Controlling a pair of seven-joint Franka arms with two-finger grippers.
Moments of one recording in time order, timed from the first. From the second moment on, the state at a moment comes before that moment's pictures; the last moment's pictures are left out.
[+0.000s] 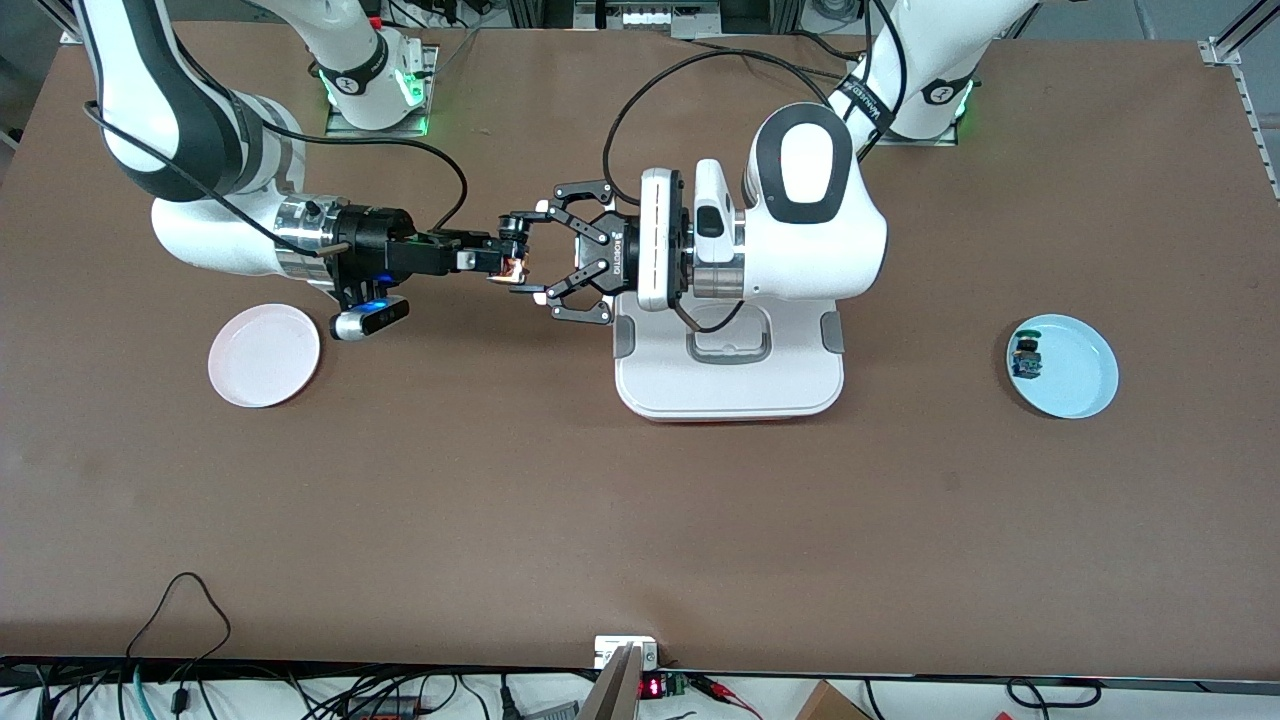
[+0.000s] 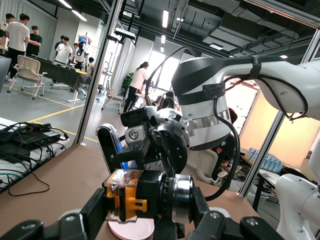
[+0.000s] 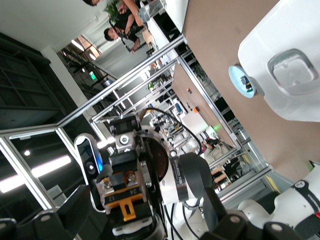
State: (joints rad) left arm -0.23 0.56 -0.54 -1.43 -1.51 2.32 1.63; right arm 0.33 0.12 -0.05 -2.02 1.76 1.90 0.01
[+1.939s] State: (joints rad) left arm -0.23 0.56 -0.54 -1.43 -1.51 2.32 1.61; right arm 0.33 0.09 -0.04 -2.03 1.76 1.88 -0.01
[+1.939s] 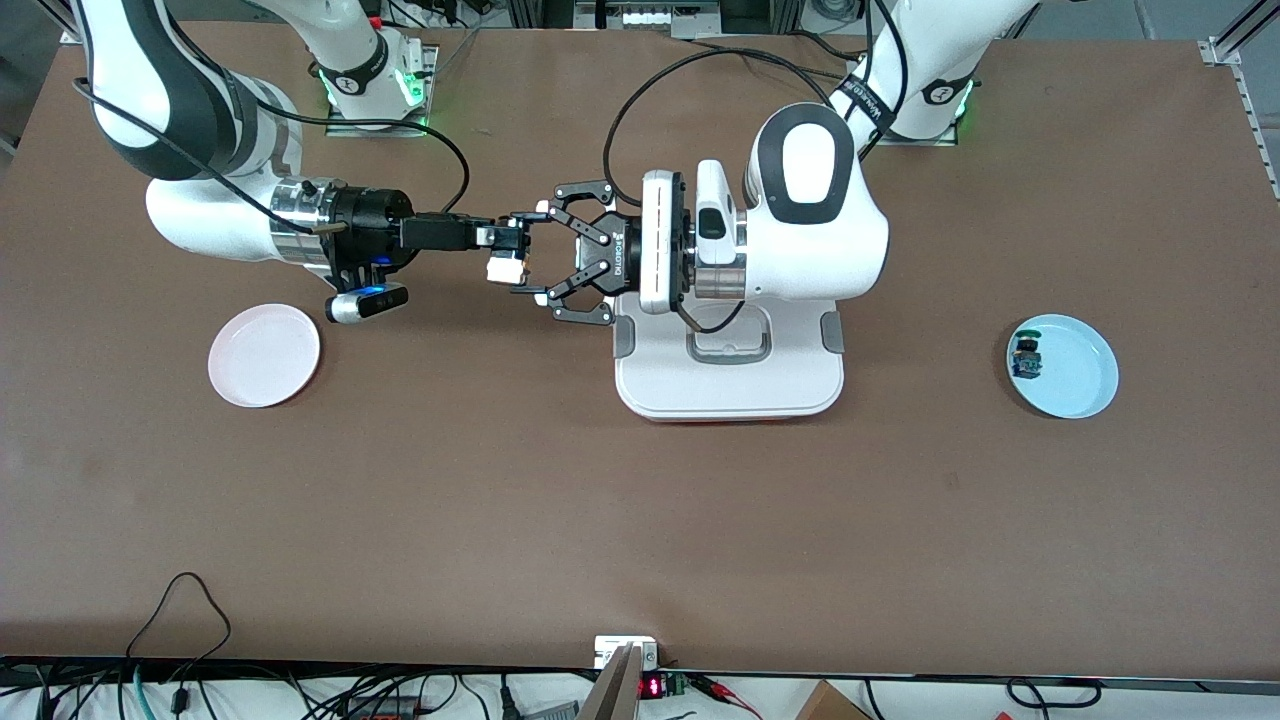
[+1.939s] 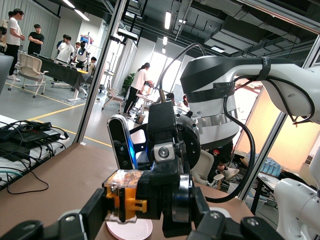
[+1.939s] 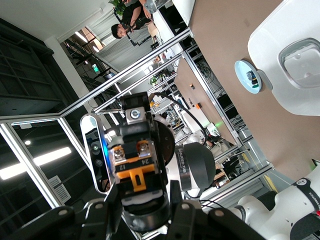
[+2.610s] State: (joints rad) left arm 0.06 0.57 -0.50 -1.42 -1.50 1.98 1.62; right arm 0.32 0.09 -0.04 -2.03 1.76 1.87 -0.01
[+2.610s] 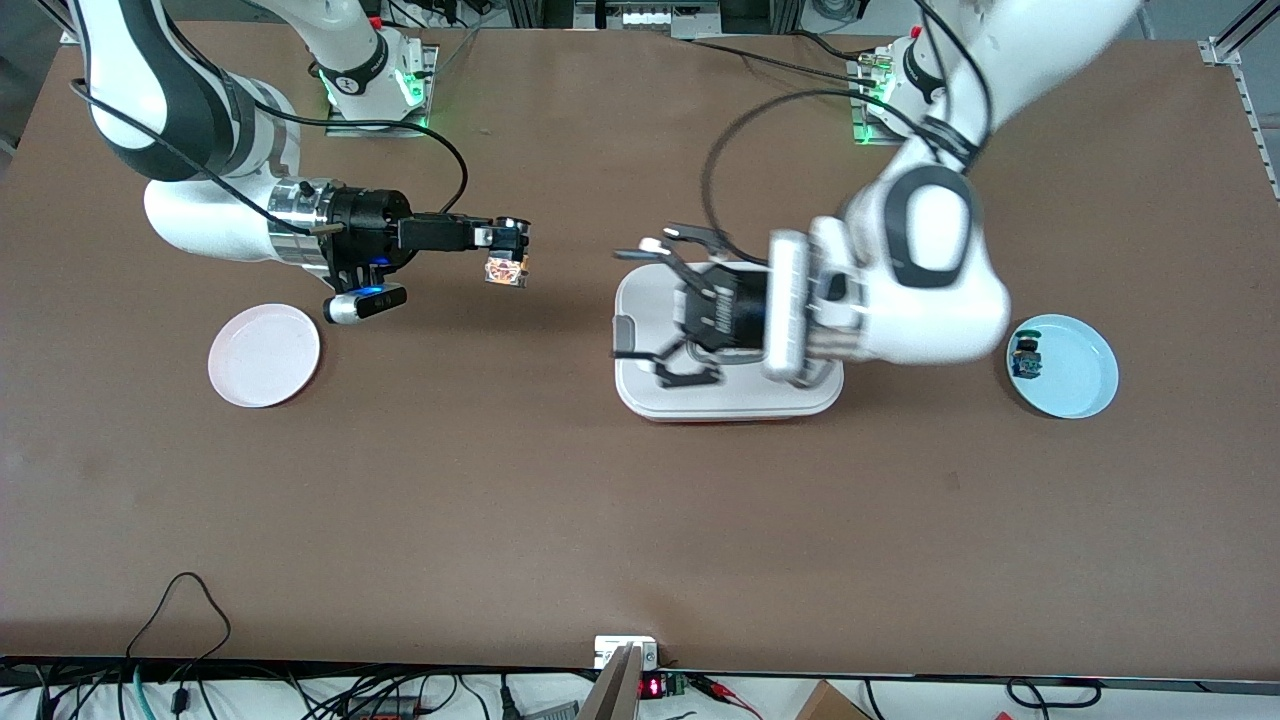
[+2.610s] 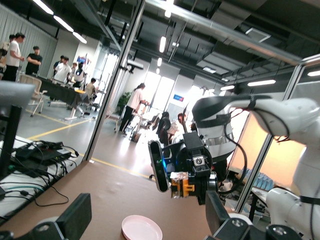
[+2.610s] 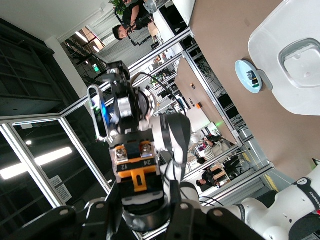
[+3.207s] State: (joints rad) left arm 0.49 0.76 -0.43 -1.32 -1.25 1.67 1.65; right arm 0.14 0.09 -0.05 -2.04 1.44 1.62 -0.07
